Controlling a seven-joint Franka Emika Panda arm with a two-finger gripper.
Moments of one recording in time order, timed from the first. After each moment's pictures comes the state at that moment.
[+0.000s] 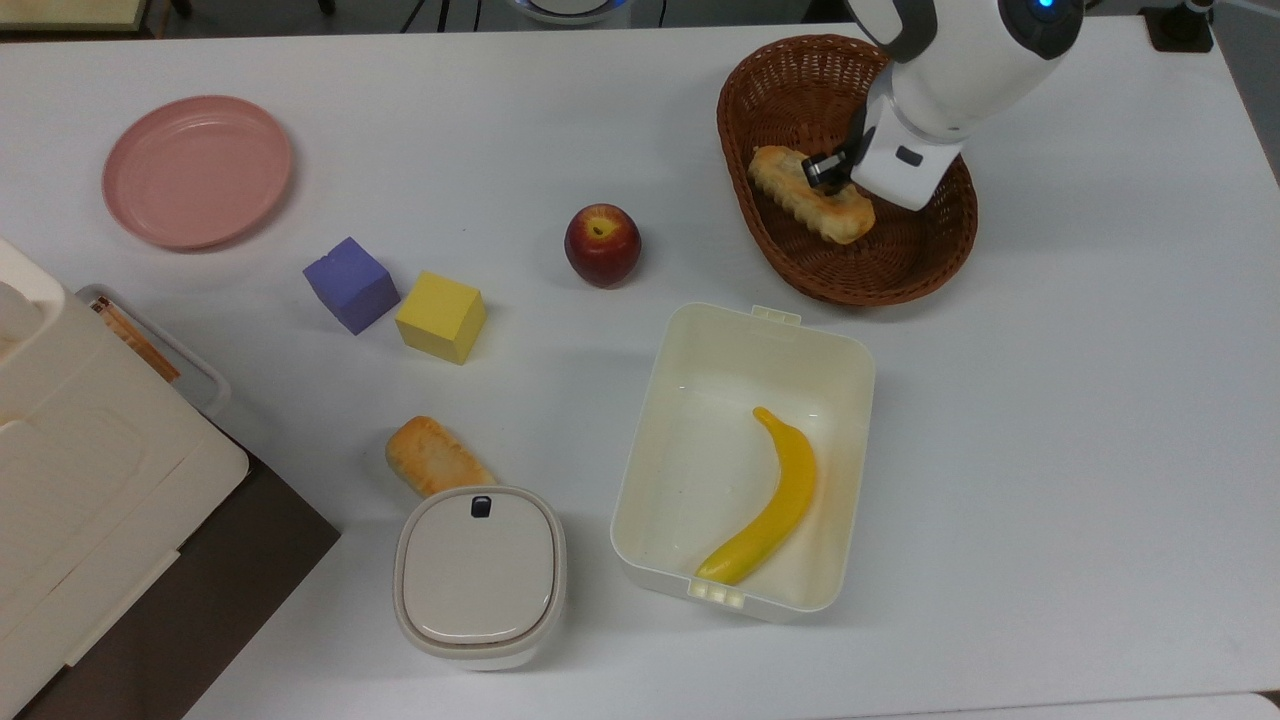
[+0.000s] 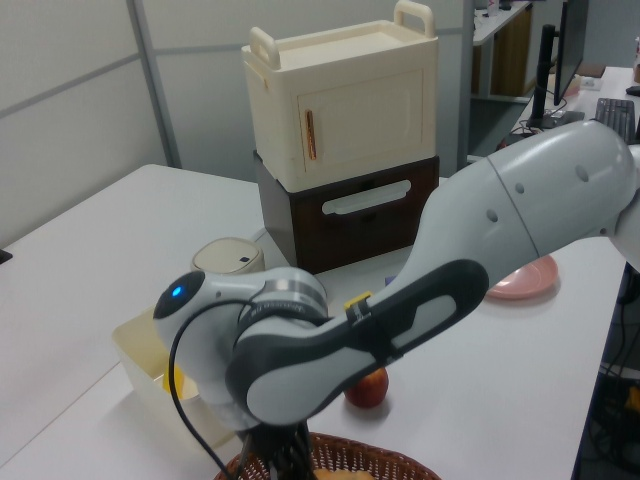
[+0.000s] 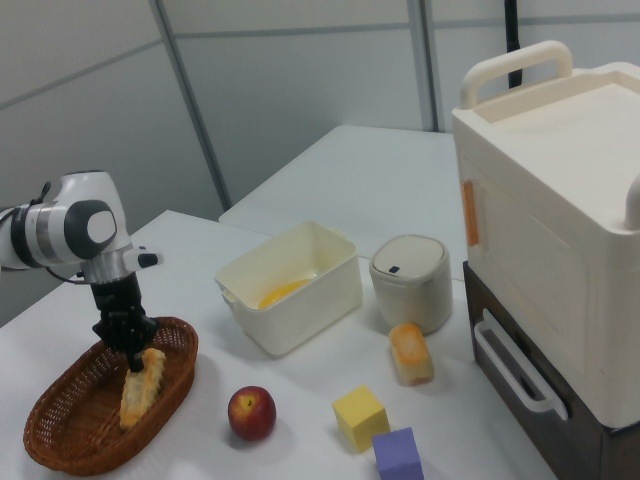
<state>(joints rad) 0.38 0.43 0.19 -1.59 -0.10 1.69 0.19</state>
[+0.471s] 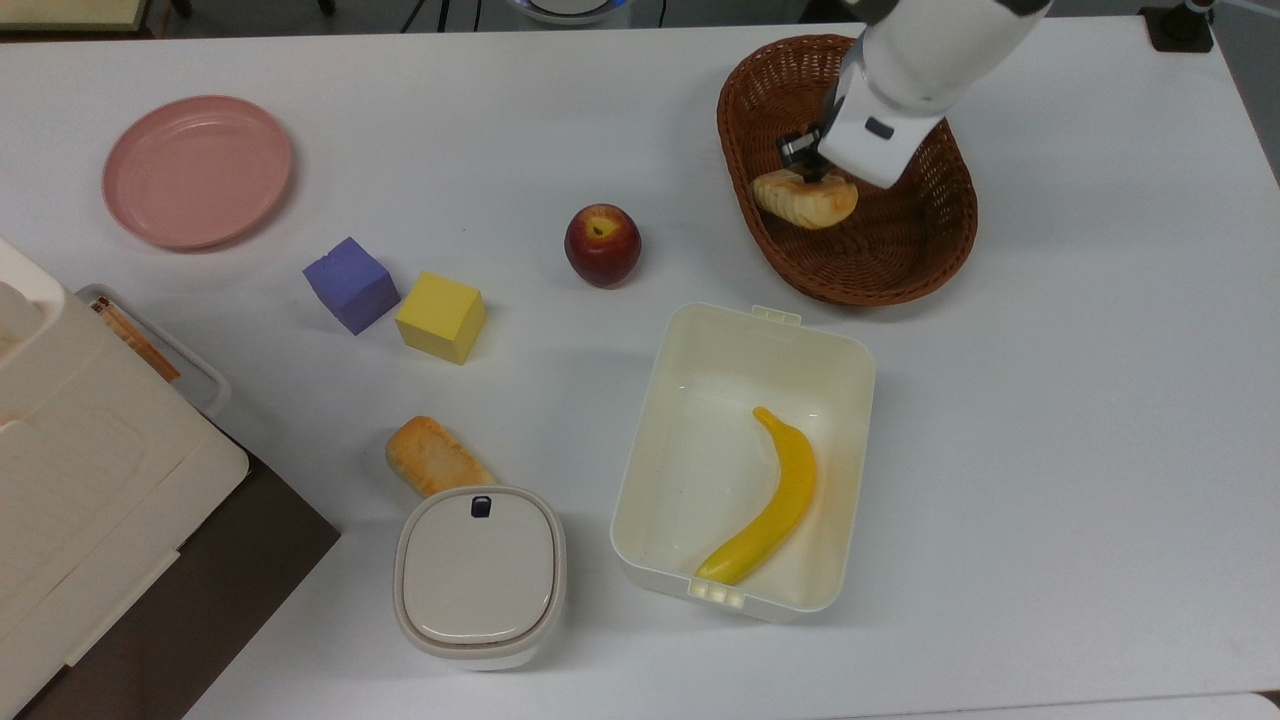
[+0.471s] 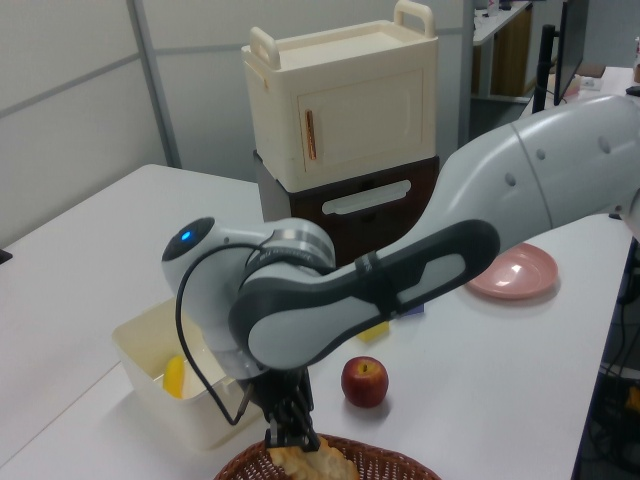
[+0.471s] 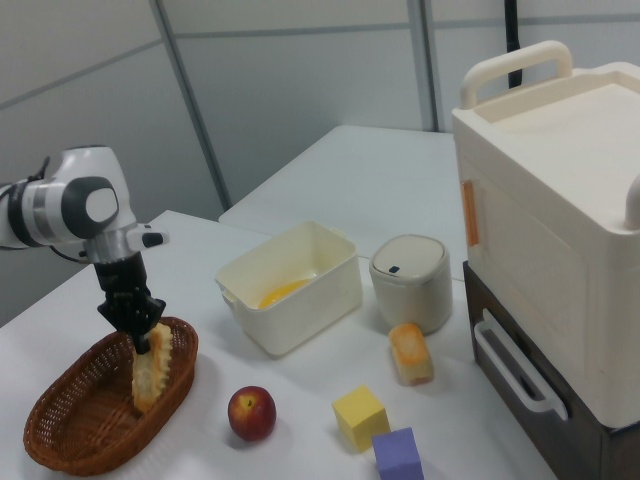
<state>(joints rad) 0.33 0.36 0.19 -1.57 -0.10 1.65 0.19</state>
